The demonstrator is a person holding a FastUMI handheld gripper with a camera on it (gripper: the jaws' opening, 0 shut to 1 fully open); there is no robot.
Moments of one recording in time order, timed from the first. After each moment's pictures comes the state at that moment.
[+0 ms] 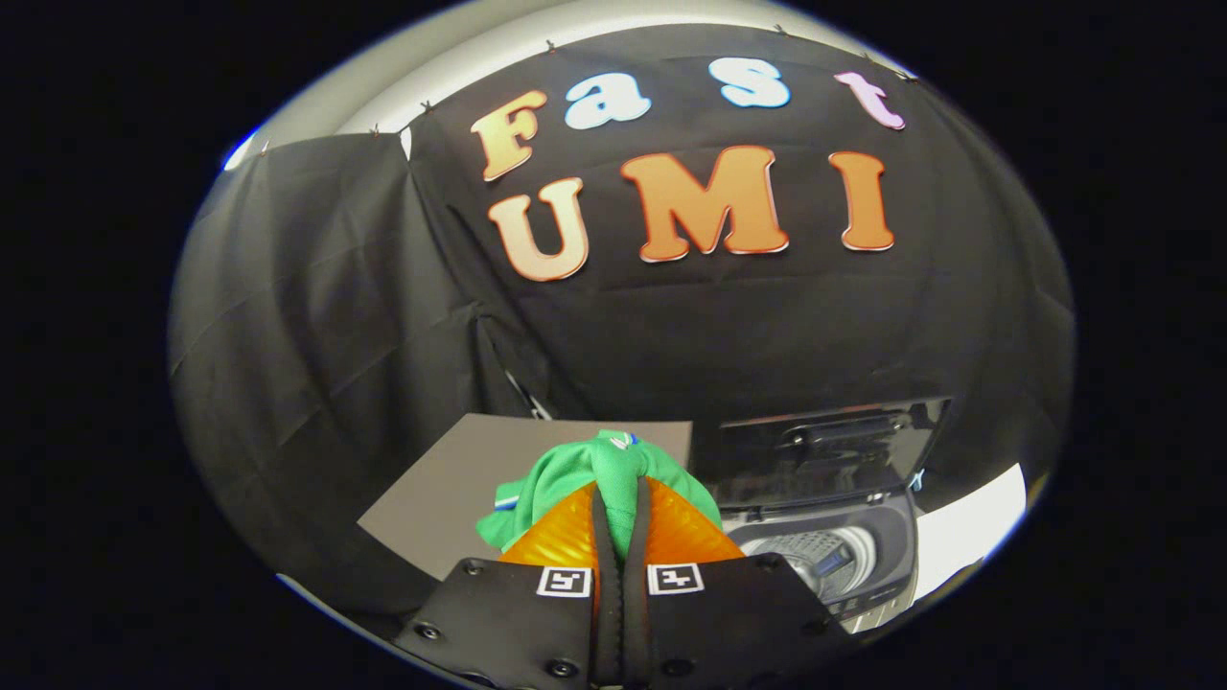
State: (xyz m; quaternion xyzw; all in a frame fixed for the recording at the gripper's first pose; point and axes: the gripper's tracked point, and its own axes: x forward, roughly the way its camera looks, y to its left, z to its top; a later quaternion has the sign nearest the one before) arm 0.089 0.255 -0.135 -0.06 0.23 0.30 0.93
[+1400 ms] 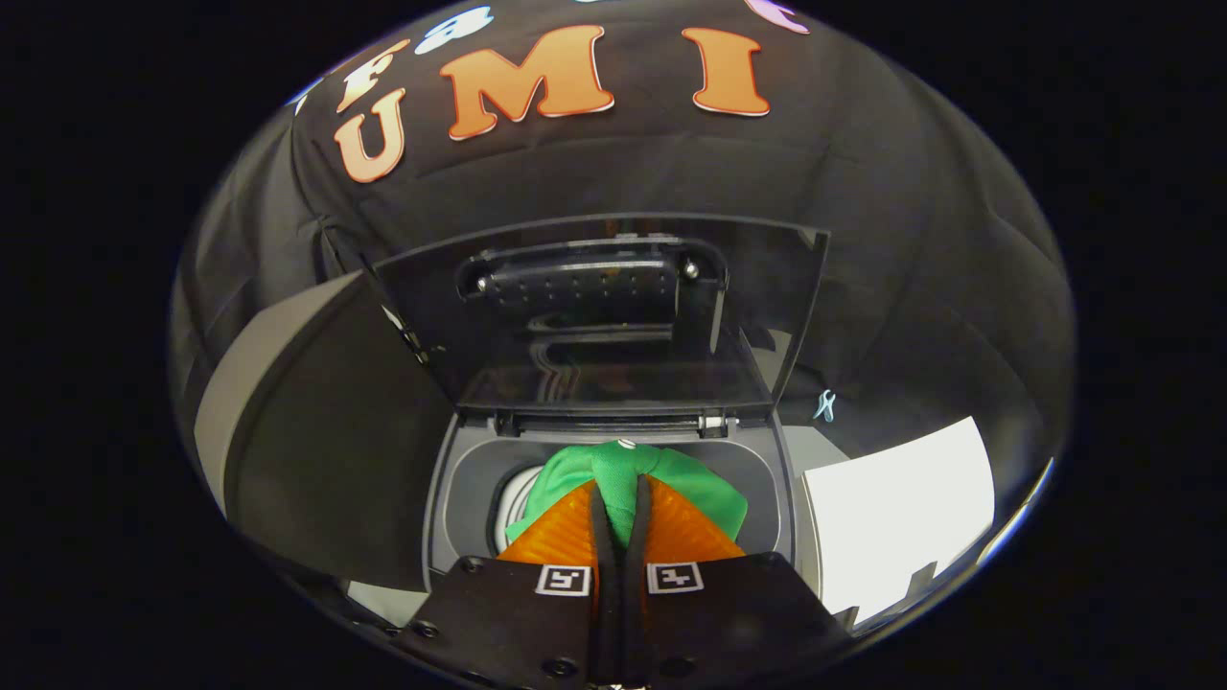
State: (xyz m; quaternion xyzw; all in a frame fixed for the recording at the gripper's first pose) arm 0.261 0.014 -0.358 -0.13 0.37 0.16 0.90
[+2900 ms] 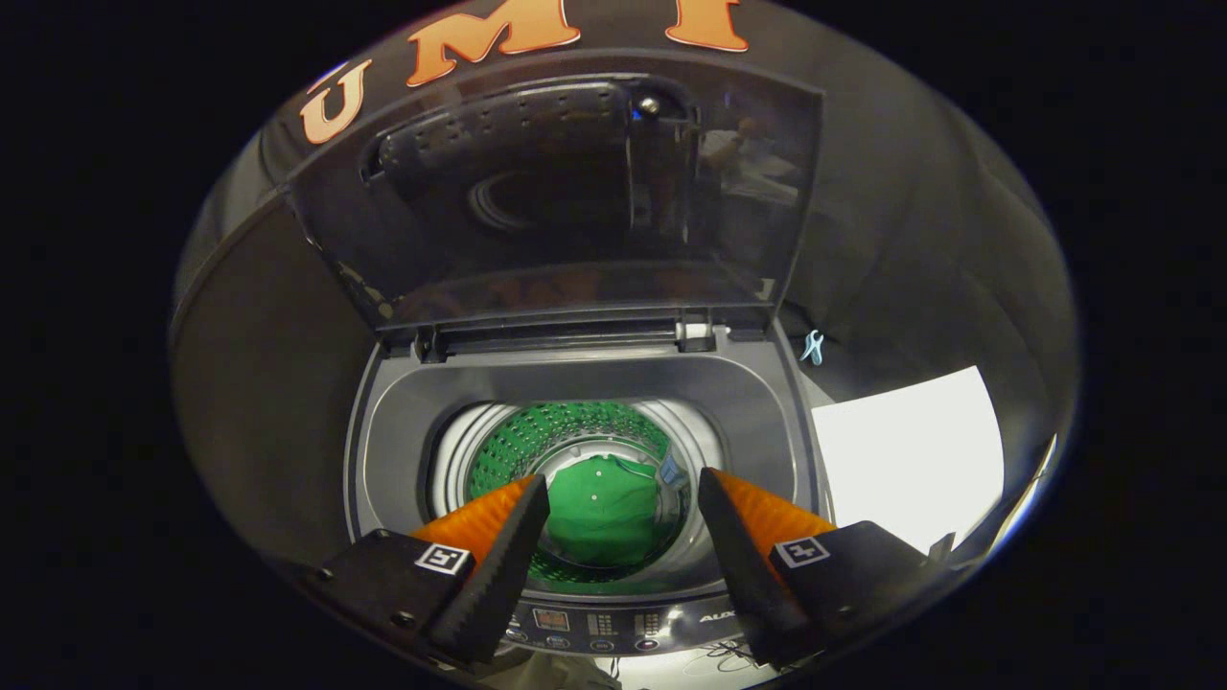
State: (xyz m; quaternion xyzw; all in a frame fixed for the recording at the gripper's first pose) arm 0.259 -0.034 -0.427 -0.13 0.43 0.11 0.89
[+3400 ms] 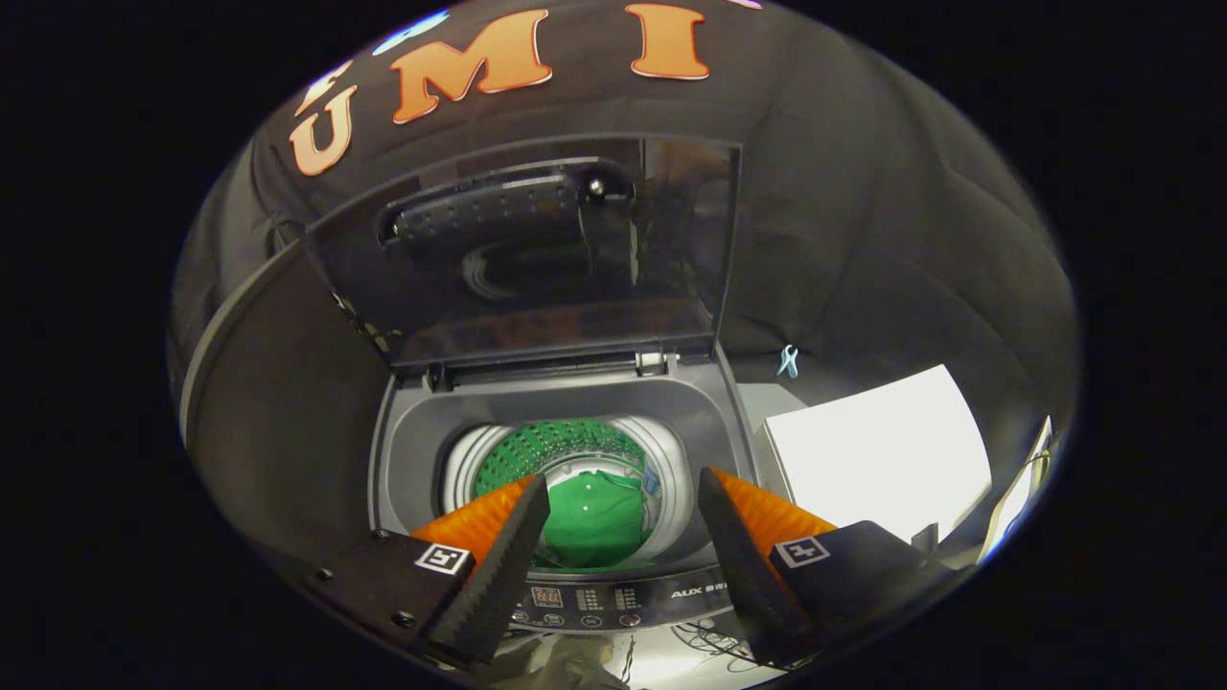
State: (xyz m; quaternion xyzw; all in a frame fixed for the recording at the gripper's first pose) arm 0.240 -0.043 -0.361 -0.11 0.39 0.09 0.91
